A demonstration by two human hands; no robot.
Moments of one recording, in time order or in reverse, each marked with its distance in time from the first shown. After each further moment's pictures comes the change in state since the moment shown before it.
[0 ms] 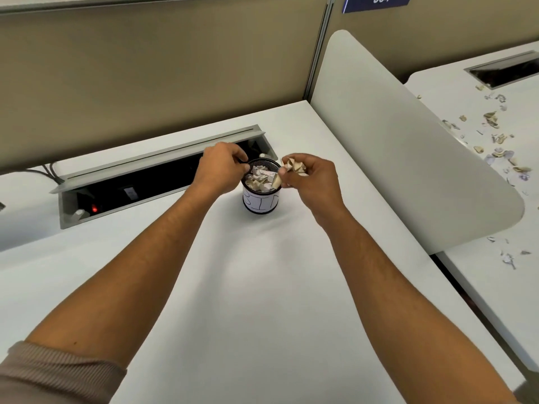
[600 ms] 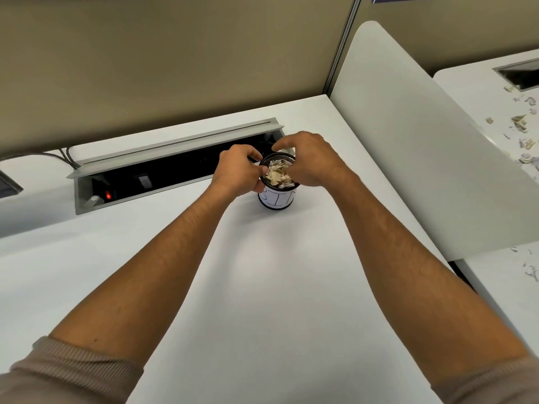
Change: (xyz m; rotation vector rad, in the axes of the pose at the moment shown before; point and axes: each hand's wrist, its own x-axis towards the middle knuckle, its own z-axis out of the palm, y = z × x) left_hand -0.010 -0.008 0.007 -0.206 -0.044 -0.134; right_hand 0.030 -0.046 0.034 -1.020 -0.291 -0.211
